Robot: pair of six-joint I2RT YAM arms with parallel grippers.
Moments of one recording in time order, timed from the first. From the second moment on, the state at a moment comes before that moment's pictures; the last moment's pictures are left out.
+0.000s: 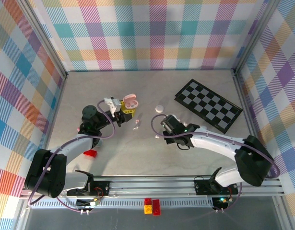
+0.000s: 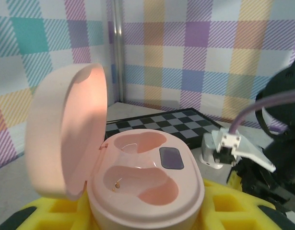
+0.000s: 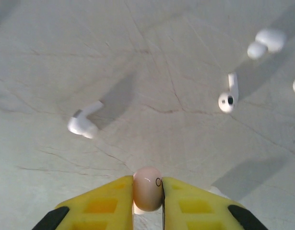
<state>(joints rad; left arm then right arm) -0.29 1.28 0.53 0.82 0.81 -0.02 0.84 1.38 0.82 -0.47 0.23 0.47</state>
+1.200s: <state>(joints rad) -0.53 1.34 0.53 0.65 0.78 0.08 0.83 1.16 1.00 -0.35 -0.08 0.20</state>
